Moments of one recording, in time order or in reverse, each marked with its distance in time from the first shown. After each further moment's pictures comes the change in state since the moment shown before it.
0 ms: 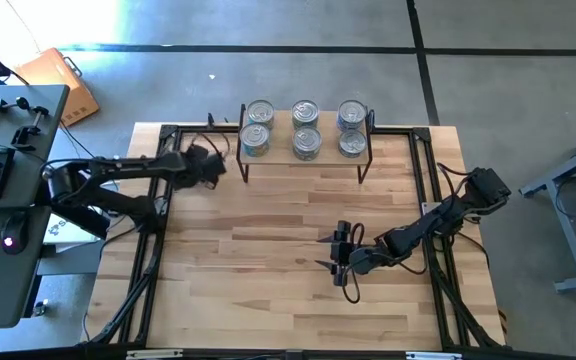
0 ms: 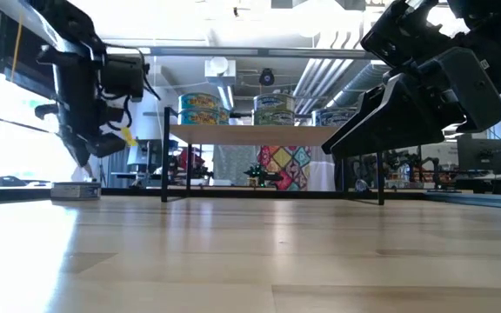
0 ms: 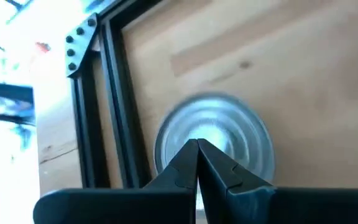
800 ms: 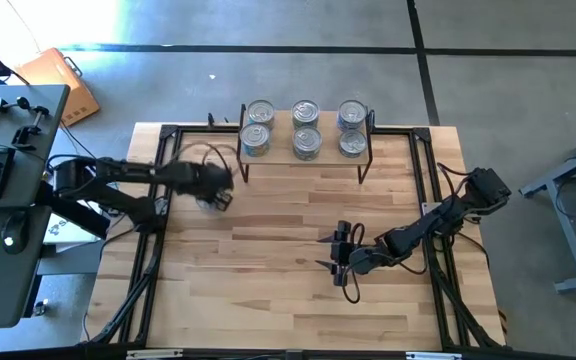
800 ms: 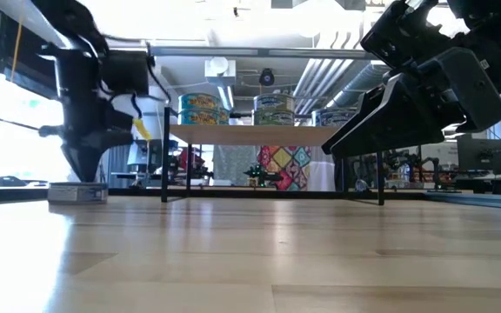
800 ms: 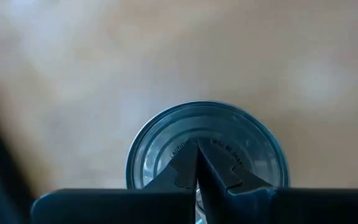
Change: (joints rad) left arm -0.159 0.081 -0.012 0.033 0.439 -0.097; right arm 0.000 0.000 0.000 0.000 0.000 0.005
